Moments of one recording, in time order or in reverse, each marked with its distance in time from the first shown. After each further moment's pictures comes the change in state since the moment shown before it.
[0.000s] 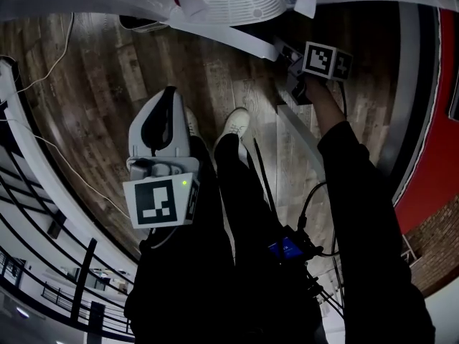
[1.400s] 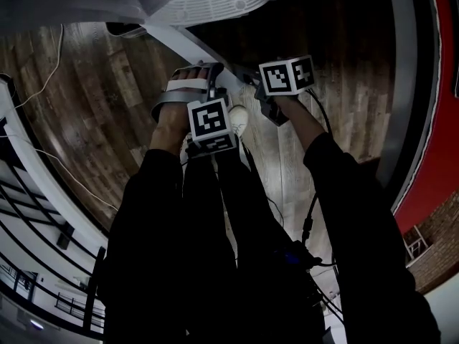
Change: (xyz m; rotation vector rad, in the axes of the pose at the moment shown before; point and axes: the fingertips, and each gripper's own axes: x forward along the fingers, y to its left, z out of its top) left arm 0.108 -0.109 -0.185 1.159 0.504 -0.578; right arm 0.022 0.065 -0.107 -0.119 0.249 0.180
